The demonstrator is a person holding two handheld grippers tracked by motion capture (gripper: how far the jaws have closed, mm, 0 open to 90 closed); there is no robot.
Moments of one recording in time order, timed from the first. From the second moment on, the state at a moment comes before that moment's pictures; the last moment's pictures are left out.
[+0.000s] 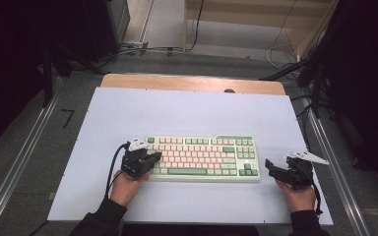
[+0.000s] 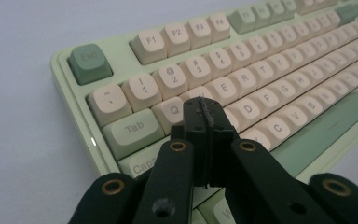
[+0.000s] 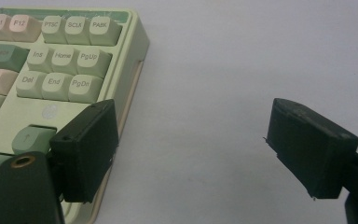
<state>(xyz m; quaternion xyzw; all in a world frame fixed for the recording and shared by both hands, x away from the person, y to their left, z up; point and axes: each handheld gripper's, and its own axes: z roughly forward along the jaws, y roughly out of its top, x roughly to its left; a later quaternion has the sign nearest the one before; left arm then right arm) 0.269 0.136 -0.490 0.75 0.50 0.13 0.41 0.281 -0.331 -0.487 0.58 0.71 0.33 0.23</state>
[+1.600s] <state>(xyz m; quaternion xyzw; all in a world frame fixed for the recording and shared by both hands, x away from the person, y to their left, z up) 0.278 0.182 -0.488 0.63 0.60 0.24 0.42 0.306 -0.198 -0.464 0.46 0.78 0.41 0.15</state>
